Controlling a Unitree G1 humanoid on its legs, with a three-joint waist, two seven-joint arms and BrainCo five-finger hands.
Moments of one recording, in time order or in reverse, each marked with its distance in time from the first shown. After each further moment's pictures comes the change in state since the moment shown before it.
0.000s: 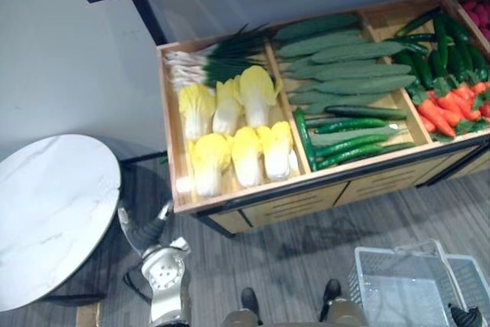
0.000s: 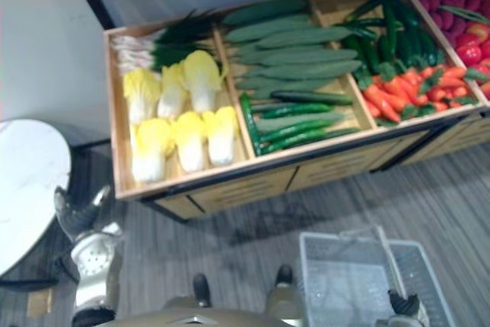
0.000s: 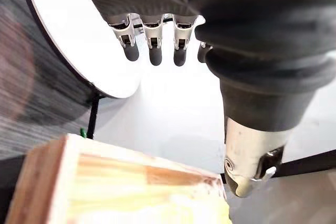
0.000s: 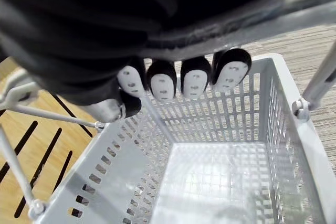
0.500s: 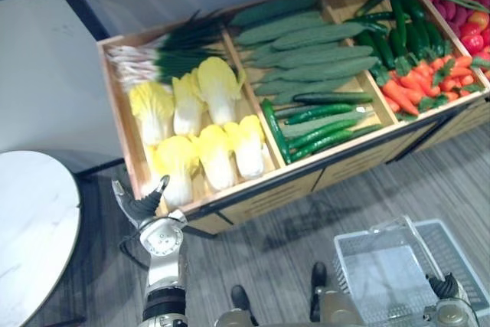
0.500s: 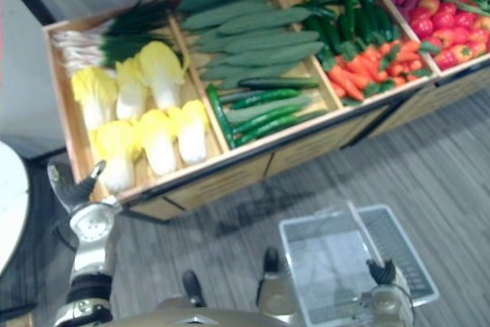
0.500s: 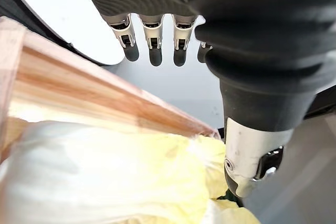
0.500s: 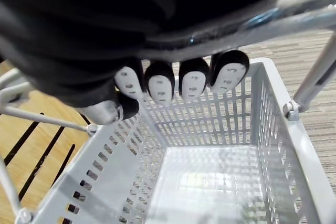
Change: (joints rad) left arm -0.181 0.077 0.015 0.125 0.037 0.062 0.073; right arm -0.091 -0.029 0.156 -0.020 -0.043 -0.015 0.003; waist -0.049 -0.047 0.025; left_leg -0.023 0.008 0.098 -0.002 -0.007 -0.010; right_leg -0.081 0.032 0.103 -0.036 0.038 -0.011
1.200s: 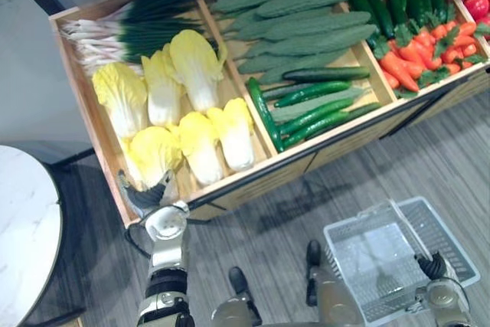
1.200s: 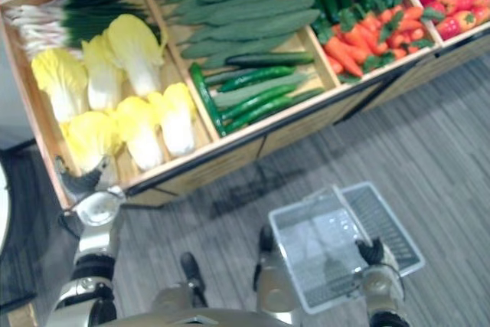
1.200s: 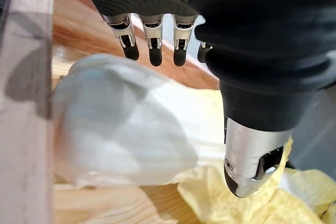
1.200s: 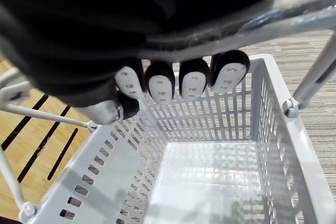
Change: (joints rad) left arm -0.132 0.033 0.004 0.151 0.040 0.071 0.038; right arm -0.081 -0.011 0.088 -0.001 0.002 -0.017 -0.004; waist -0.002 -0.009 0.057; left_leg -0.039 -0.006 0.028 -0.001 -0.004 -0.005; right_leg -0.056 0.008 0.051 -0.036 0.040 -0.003
